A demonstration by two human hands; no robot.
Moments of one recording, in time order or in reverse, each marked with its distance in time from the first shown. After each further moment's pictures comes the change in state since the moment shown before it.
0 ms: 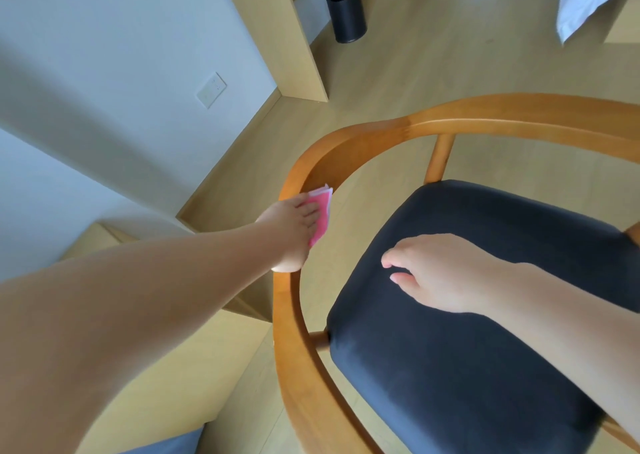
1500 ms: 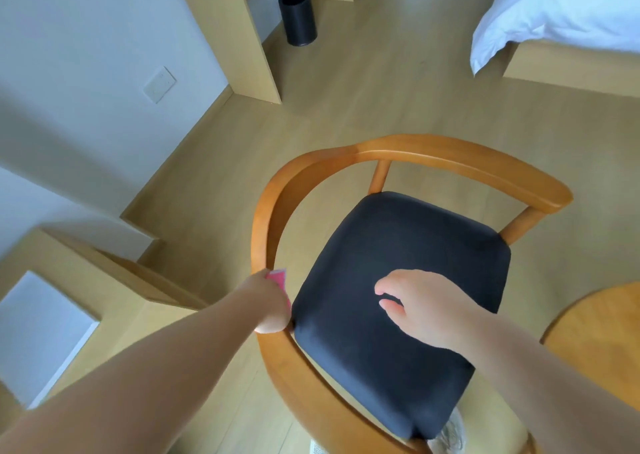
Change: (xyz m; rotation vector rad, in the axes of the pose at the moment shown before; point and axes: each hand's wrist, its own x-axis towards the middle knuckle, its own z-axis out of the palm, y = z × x) left_hand -0.066 0.054 -0.015 -0.307 -0.225 0.334; right_hand -0.090 -0.046 -0.053 0.102 -0.083 0.320
